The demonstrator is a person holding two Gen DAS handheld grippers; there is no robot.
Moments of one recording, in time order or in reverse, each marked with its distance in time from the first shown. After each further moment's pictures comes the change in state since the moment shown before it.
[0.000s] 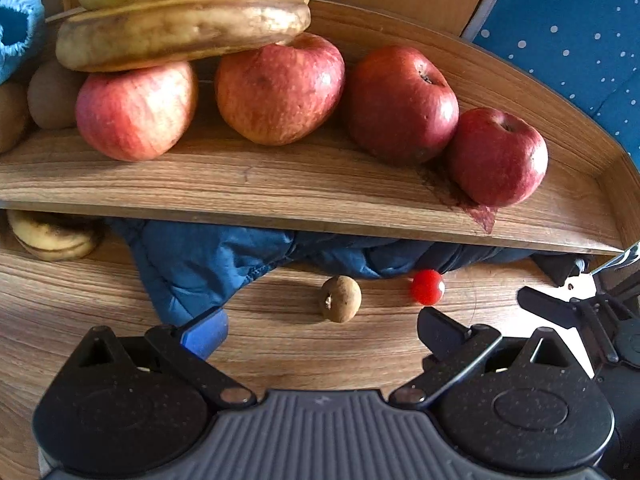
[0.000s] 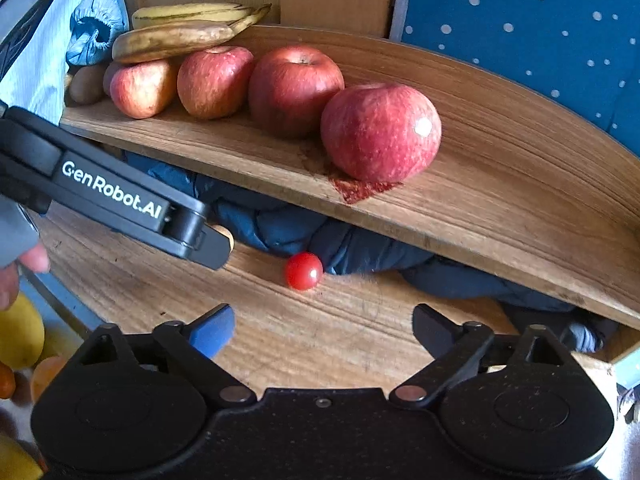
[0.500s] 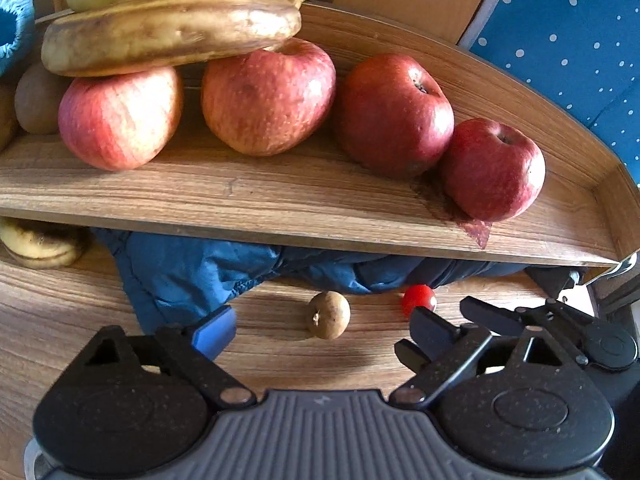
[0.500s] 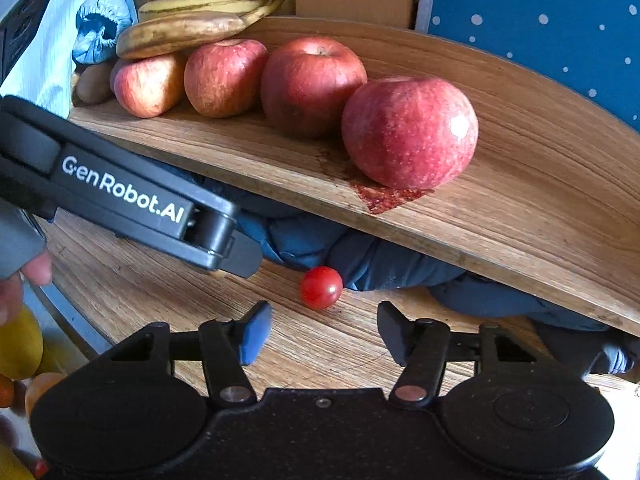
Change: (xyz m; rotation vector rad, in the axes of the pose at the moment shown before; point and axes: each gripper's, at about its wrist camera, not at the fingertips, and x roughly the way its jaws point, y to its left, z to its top) left arm 0.006 -0.007 0.006 -0.007 -0.024 -0.020; right arm 0.020 0.001 0.004 -0.003 -0.006 0.057
